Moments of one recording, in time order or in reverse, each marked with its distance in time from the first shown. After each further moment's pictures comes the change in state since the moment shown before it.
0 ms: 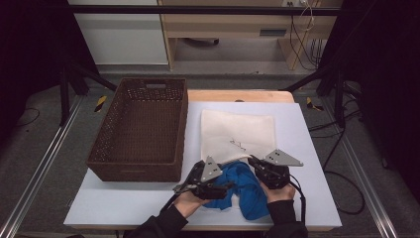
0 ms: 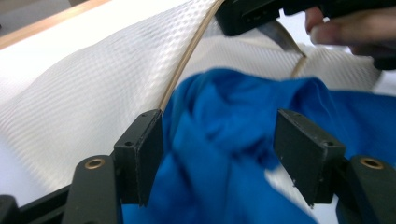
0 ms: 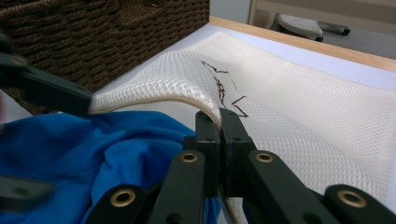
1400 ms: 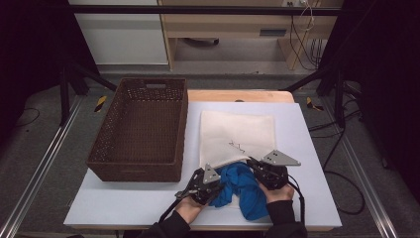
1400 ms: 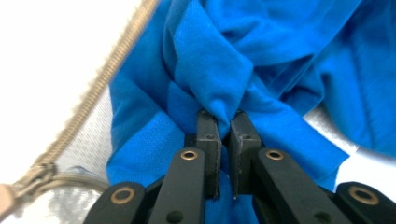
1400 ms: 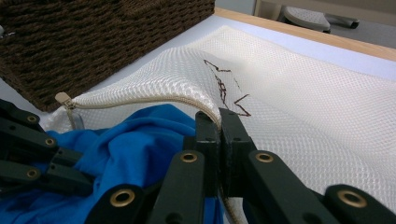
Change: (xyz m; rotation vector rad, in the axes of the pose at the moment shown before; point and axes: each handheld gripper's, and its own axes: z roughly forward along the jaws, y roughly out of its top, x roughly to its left) left arm -0.001 -0.030 0.036 0.097 0.010 -0.104; right arm 0.001 -0.003 0.005 0.021 0.020 0.003
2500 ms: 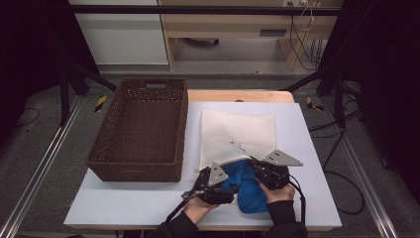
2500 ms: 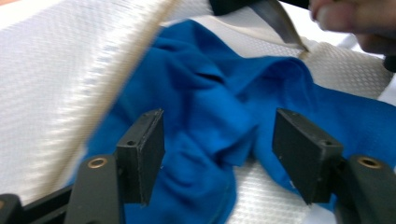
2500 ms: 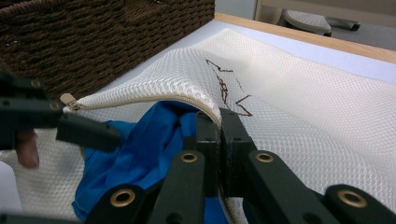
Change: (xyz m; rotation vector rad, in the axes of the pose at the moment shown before) left arm -0.023 0.018 0.006 -0.119 -0.018 0.038; right arm -0.002 0.000 -0.002 -0.015 0.006 0.011
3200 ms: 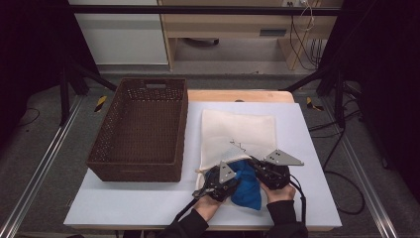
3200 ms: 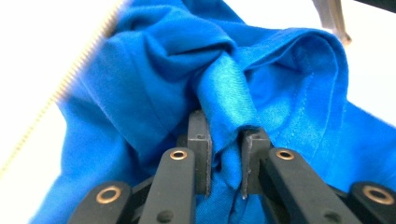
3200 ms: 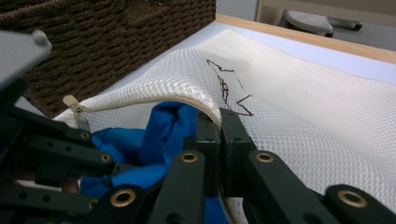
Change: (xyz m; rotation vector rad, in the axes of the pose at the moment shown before) left arm 0.000 -0.001 0.029 0.032 0.052 -0.036; right arm -0.001 0.002 -0.002 -0.004 0.008 0.003
